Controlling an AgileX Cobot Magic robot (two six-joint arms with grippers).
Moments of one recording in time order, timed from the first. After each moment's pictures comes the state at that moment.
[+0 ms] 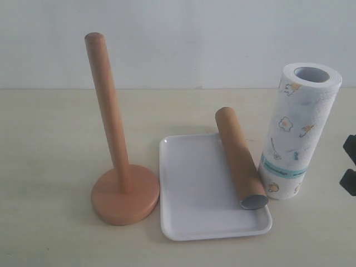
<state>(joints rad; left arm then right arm) -0.05 0.00 0.00 -0.13 0.30 -0.15 0.00 1.08 -0.04 -0.38 -0.88 0.47</state>
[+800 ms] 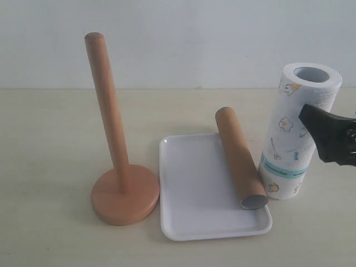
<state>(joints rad) -0.05 0.00 0.00 -0.13 0.30 -0.15 0.00 1.13 -0.19 -0.53 -0.89 0.52</state>
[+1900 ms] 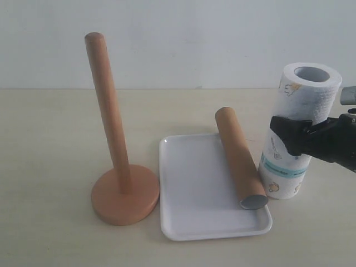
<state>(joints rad) -0.05 0.00 0.00 -0.13 0.30 -0.15 0.00 1.65 -0.42 -0.61 -0.98 0.50</state>
